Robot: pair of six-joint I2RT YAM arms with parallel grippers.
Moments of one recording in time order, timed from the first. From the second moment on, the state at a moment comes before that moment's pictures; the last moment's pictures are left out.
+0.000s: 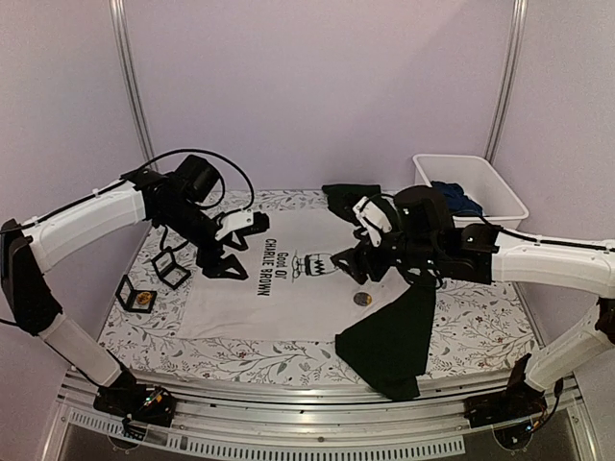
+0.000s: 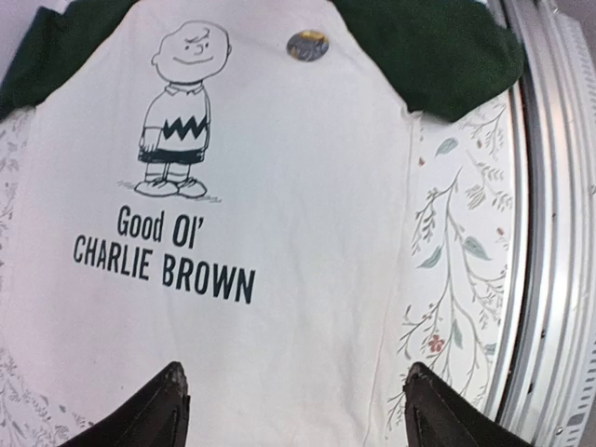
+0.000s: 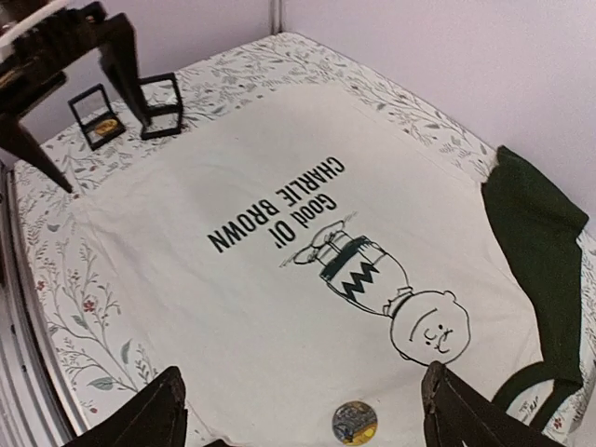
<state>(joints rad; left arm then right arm) -0.56 1.53 1.35 -0.94 0.41 0.81 0.94 1.40 1.04 -0.10 0.03 -0.04</state>
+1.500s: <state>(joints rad) -0.52 1.45 1.09 -0.75 0.15 0.72 0.78 2.08 1.48 -0.77 0.05 0.40</state>
